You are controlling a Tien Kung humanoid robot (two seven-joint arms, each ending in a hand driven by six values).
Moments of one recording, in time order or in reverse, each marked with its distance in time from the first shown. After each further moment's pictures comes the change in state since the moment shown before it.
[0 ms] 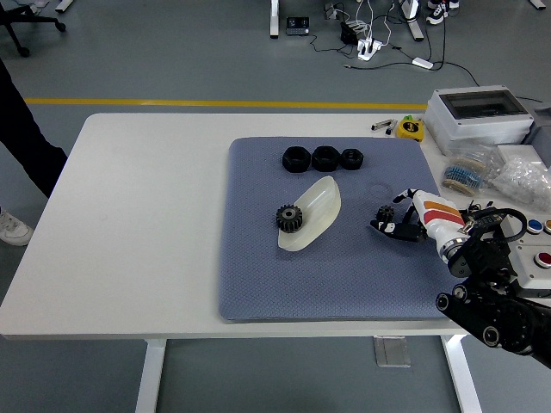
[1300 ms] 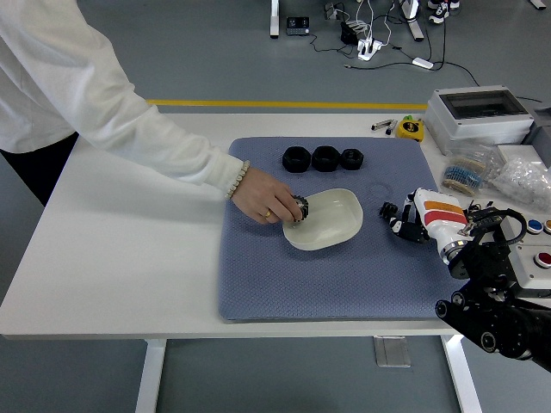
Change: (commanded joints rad) left arm -0.003 0.000 0.000 0.000 0.001 -0.002 -0.001; right arm 0.002 -0.005 -0.009 -0.013 -0.108 -0.081 -0.012
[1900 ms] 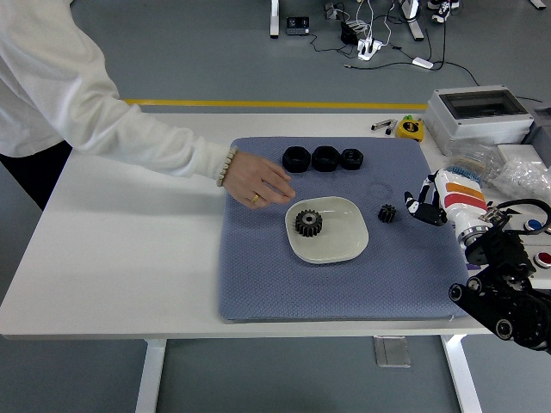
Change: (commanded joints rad) left arm 0.004 0.000 -0.005 0.000 0.009 -0.001 0.000; right arm -0.013 -0.046 0.107 0.069 0.031 0.000 0.026
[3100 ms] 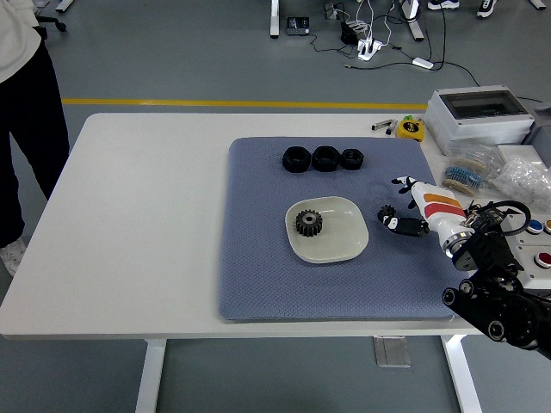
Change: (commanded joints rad) left arm -0.002 0.007 0.002 -0.003 0.004 -0.006 0.001; right arm 0.025 0.030 -0.099 -0.070 0.057 0.077 0.093
